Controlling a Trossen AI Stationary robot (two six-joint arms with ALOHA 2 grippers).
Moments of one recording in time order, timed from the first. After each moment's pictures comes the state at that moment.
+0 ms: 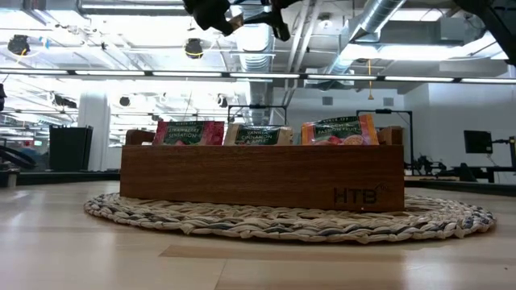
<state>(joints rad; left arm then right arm) 0.04 1.35 1.25 -0.33 -0.86 0.46 -0.41 1.95 2.24 -0.82 -0.47 0.52</state>
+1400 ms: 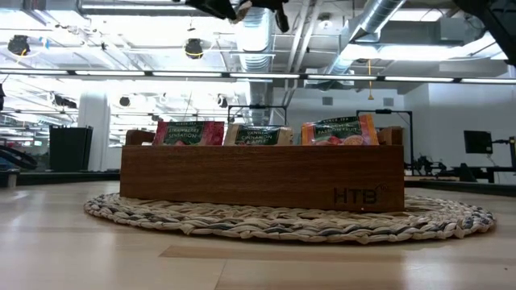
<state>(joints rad) -0.03 1.32 1.25 -0.31 -0.89 0.12 -0.46 1.95 2.29 -0.70 -0.42 0.46</state>
